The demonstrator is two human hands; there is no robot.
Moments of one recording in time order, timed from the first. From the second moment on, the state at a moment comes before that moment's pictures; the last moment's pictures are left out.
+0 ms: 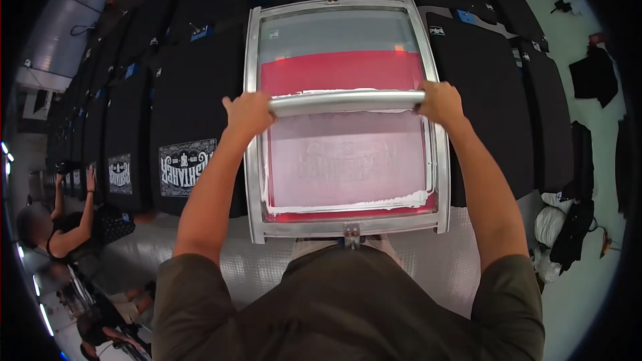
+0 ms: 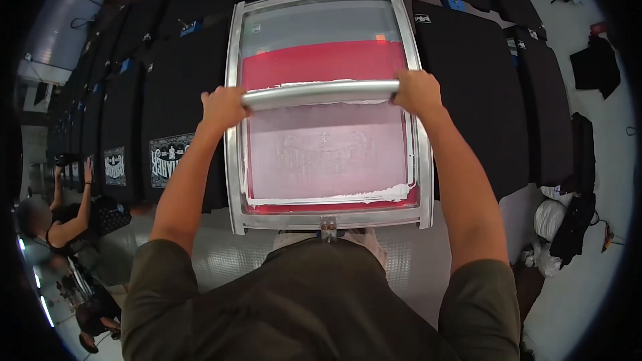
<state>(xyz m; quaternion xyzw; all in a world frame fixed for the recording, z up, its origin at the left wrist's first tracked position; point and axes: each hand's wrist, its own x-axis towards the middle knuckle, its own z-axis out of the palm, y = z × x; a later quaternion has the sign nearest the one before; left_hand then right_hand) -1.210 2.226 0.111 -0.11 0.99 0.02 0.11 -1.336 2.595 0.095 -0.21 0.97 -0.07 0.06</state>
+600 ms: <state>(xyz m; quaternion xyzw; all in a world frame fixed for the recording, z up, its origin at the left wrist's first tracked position) -1.292 2.311 0.150 0.05 0.98 0.20 0.08 -1.014 2.606 0.017 -0.03 0.75 -0.43 0.50</state>
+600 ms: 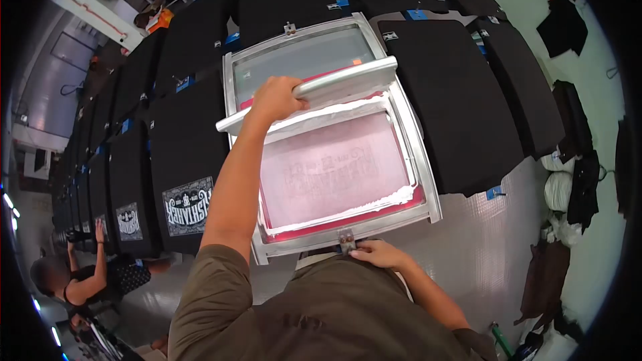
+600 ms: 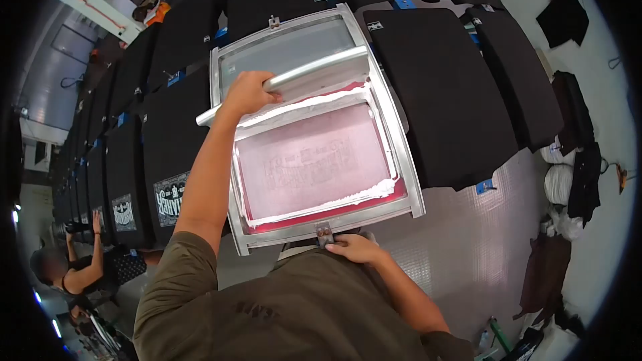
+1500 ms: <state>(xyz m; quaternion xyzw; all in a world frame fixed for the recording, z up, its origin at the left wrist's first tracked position) -1.035 2.394 0.110 0.10 0.98 0.16 0.00 -1.003 2.587 0.020 -0.02 0.78 -0.50 0.39</state>
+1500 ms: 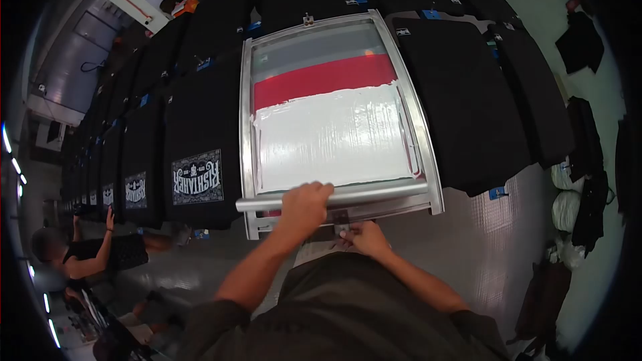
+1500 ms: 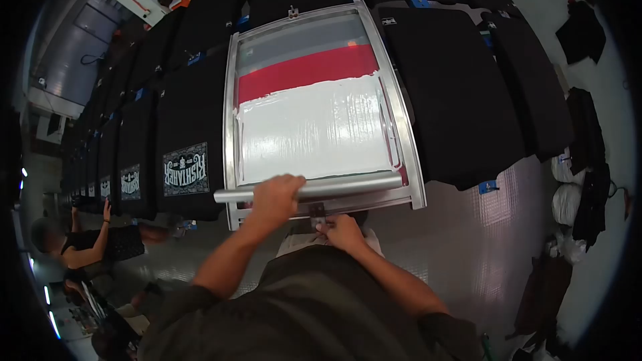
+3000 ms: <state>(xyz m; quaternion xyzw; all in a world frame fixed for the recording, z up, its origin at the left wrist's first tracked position) -1.258 2.527 0.056 -0.18 0.73 0.66 -0.09 -1.189 3.067 0.059 0.27 0.75 -0.60 0.07</state>
